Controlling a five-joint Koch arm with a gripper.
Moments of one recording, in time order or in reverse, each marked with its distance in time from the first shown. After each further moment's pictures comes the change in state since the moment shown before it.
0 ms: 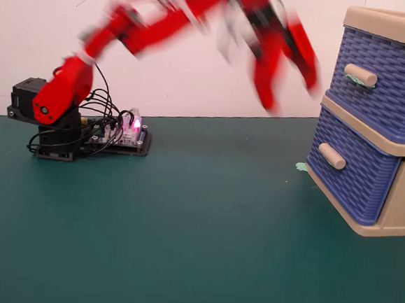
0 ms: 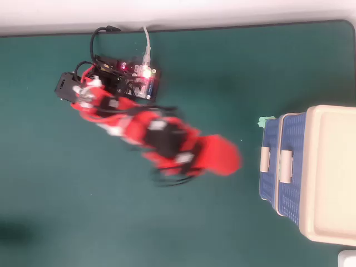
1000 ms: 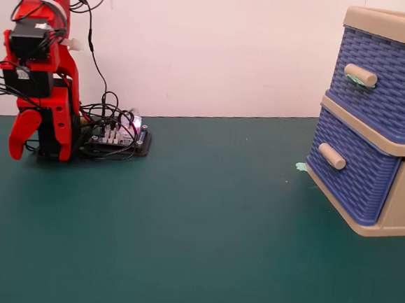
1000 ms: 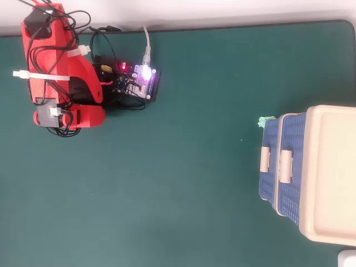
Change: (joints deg) arm 65.7 68.1 135.6 -17.4 -67.4
